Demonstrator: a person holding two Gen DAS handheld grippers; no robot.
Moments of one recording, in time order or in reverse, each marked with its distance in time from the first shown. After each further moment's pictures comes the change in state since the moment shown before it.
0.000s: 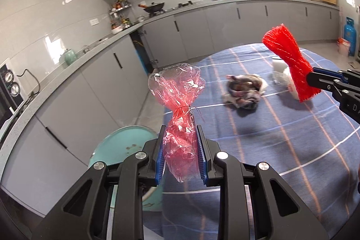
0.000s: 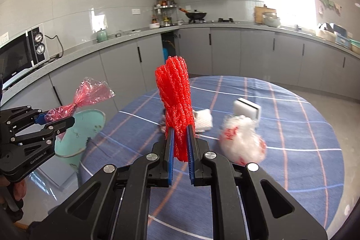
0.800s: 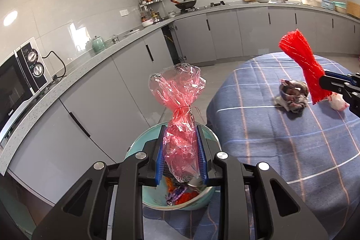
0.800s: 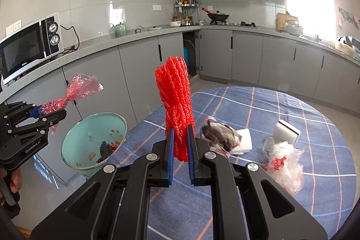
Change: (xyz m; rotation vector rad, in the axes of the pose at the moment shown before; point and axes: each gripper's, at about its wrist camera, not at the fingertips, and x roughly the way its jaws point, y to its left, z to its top) left arm 0.006 0.084 -0.014 -0.103 0.012 0.135; right arm 0.041 0.055 0.030 -0.085 0.011 0.084
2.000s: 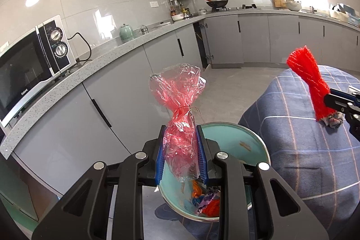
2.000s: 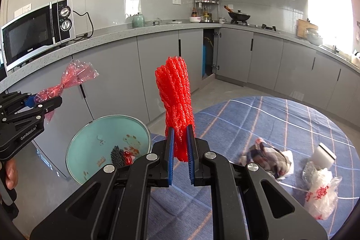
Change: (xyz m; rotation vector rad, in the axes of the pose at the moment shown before) left arm 0.030 0.070 -0.003 -0.120 0.015 0.127; right arm 0.066 0.063 0.022 -0.086 0.031 0.066
